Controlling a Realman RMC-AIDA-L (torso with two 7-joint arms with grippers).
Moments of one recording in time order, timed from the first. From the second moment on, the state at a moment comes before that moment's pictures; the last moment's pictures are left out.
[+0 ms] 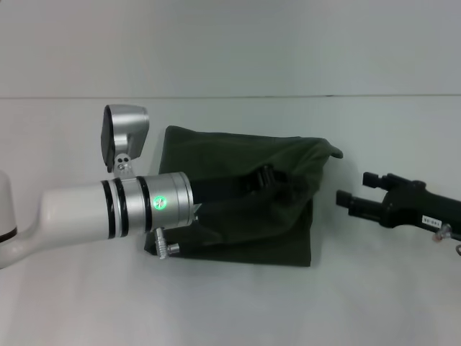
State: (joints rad) left arm -0.80 -2.17 0.78 0.28 1.79 1.24 -2.16; right arm 0.51 2.09 -0.63 -0.48 -1.89 -1.22 1.29
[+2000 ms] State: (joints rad) left arm -0.71 -2.16 0.78 0.29 1.76 1.37 -1.96; right arm 0.53 2.08 -0.69 -0.46 -1.68 -0.87 1.40
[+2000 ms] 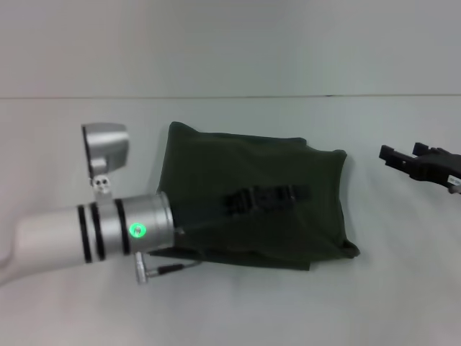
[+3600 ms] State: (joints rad) left arm -0.41 -2.10 0.66 0.63 1.88 1.48 -1.43; right arm 0.31 2.09 -0.69 -0.41 -1.90 -1.51 0.89
